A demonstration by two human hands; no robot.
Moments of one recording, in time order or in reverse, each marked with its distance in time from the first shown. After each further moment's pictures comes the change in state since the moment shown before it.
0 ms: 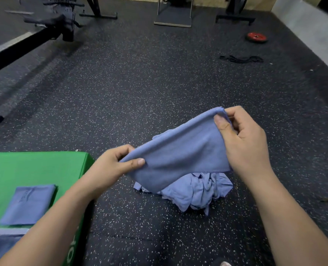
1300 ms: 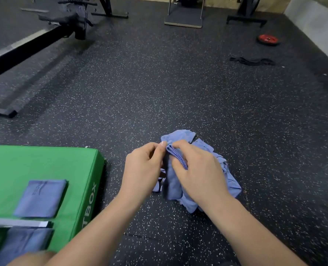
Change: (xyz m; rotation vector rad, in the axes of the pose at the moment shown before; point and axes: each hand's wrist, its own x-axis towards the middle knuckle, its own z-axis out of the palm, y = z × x) left_hand -0.008 0.035 0.056 -0.063 0.424 -0.046; right_hand -0.055 -0.029 0.100 -0.362 -0.304 -0.158
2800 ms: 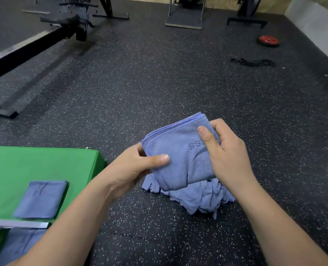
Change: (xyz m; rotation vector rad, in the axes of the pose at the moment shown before) left_hand 0.017 0.004 -0.044 -0.510 -0.567 -0.254; right_hand 0.019 0.028 -0.047 0.409 0.116 0.147
